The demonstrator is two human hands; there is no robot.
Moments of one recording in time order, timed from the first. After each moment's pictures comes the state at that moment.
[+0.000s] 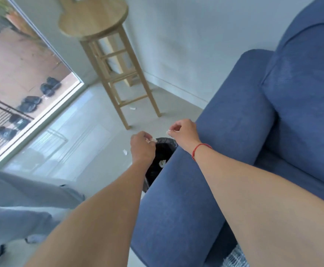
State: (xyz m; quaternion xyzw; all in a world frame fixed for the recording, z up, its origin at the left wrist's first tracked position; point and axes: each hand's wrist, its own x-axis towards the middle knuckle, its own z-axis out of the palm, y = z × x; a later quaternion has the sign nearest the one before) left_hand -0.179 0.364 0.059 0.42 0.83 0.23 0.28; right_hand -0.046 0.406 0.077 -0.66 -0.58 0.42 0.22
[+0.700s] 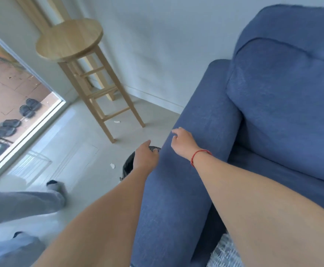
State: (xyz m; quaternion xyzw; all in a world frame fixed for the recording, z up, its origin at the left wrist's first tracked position) left_hand -0.127 0.351 0.078 0.48 0.77 0.15 0.39; right_hand 0.008 0.382 0.102 -0.69 -0.58 0.41 0.11
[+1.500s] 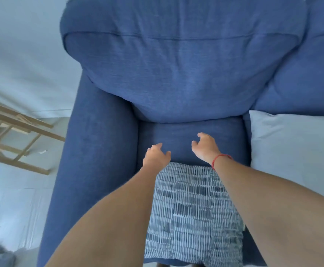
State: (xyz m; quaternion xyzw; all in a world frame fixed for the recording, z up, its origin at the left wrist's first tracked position) left_hand 0.205 0.226 0.072 0.66 0.60 -0.11 0.44; right_hand 0.355 0.158 0.081 -0.86 -0.27 0.39 0.18
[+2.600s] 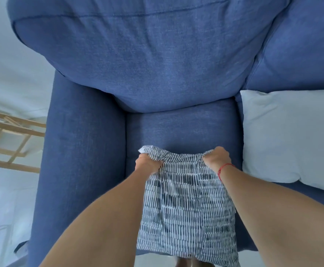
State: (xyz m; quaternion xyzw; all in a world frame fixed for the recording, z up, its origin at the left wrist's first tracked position) left_hand 0.224 0.191 0.022 0.55 0.71 -0.20 0.39; right_hand 0.394 0.075 0.014 -0.90 -0.05 0.41 0.12
